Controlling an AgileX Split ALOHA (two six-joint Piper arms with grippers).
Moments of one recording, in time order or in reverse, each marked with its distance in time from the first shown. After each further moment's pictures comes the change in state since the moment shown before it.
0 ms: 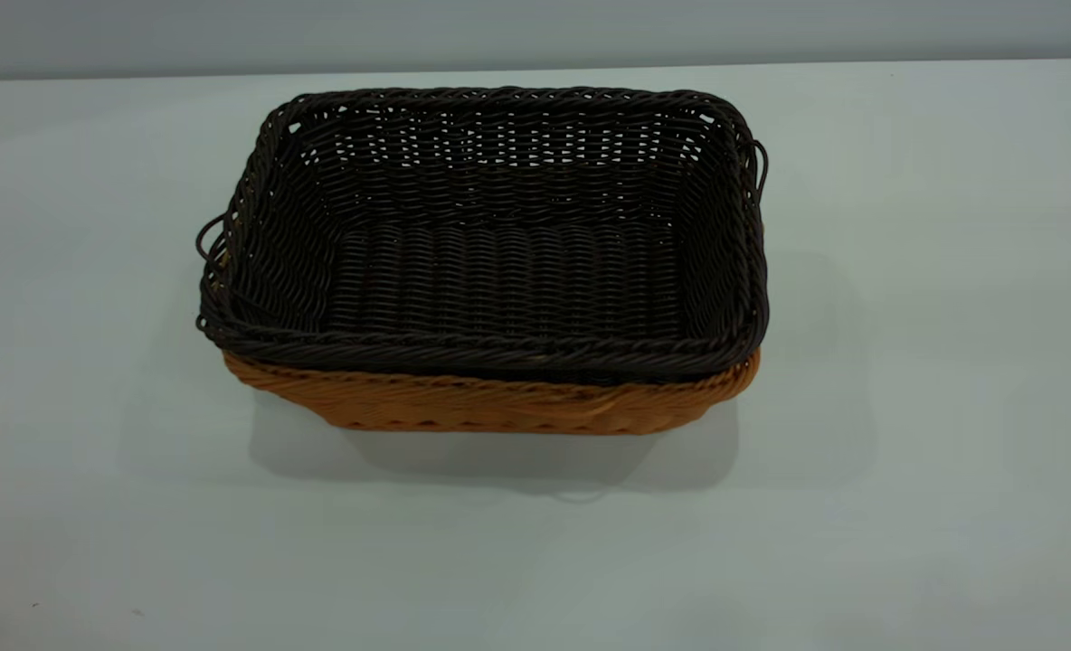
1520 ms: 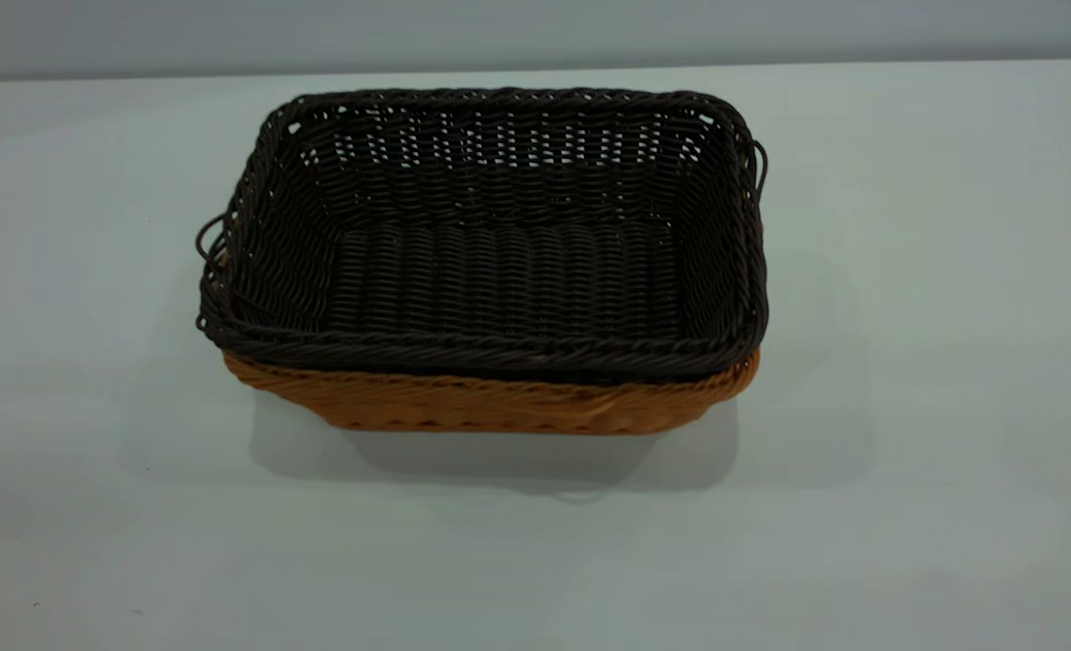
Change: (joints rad) left arm 0.458 -0.747 0.721 -0.021 -0.065 -0.085; right arm -0.145 -0.439 0.404 0.009 -0.137 -0.092
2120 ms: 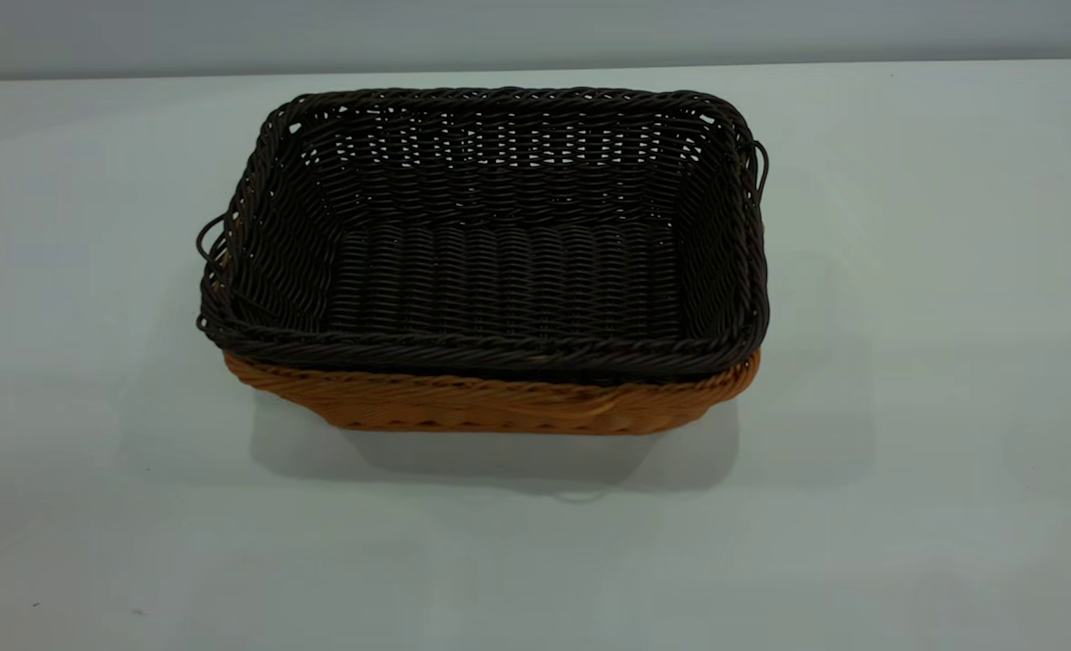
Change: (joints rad) left arm 0.123 -0.014 0.000 0.000 0.003 0.000; right arm 0.001 0.000 0.000 0.000 0.005 0.000
